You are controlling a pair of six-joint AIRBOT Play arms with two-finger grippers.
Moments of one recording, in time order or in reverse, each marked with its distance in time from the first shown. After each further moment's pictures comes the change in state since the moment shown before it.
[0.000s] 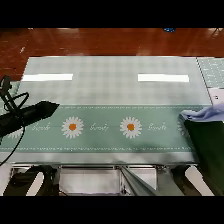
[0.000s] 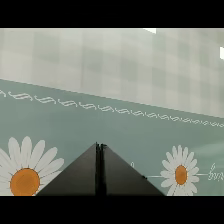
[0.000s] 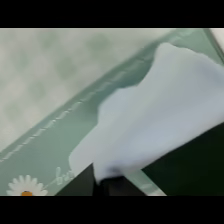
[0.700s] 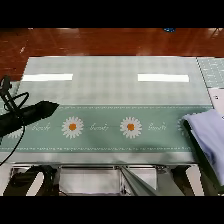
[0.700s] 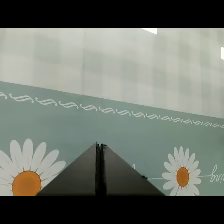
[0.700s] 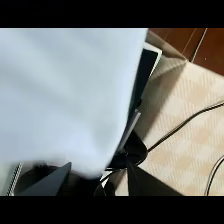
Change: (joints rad) left arm 0.000 -0.004 -0.001 0.000 0.016 0.009; right arm -0.229 0.156 -0.441 -0.606 0.053 0.037
